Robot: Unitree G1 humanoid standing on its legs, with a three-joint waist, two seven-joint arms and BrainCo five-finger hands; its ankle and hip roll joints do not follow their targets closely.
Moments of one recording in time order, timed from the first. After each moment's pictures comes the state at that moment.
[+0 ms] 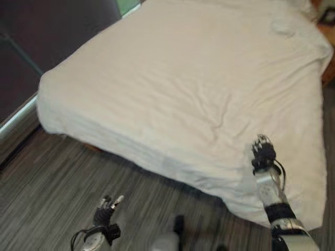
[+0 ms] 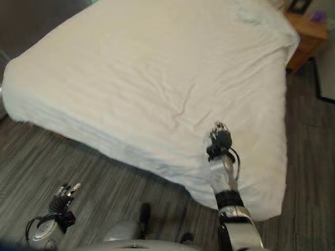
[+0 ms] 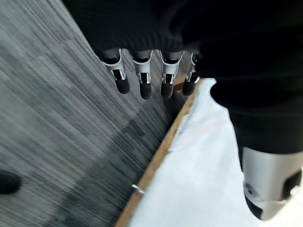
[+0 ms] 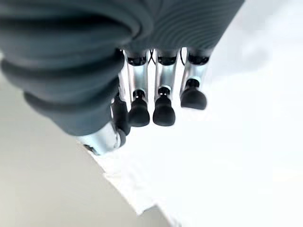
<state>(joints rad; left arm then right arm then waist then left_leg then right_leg) 0.24 0.35 0.03 0.51 -0.55 -0.09 0.11 -0.40 -0.16 -0.06 0.61 1.00 -0.22 -0.07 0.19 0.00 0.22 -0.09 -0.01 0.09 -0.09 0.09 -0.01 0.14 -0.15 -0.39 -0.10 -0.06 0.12</state>
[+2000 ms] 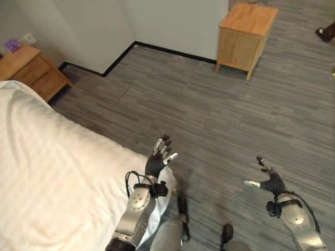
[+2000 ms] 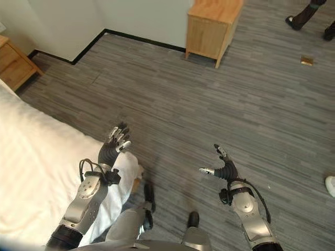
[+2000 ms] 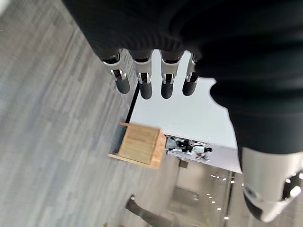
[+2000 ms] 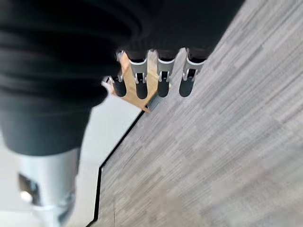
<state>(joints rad) 0.01 0.25 -0.29 0.03 -0.43 -0.17 0.08 0.25 -0.45 0.10 0.05 -0.08 -0.14 -0.10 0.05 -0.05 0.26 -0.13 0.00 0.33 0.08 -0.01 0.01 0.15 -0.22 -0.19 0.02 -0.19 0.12</state>
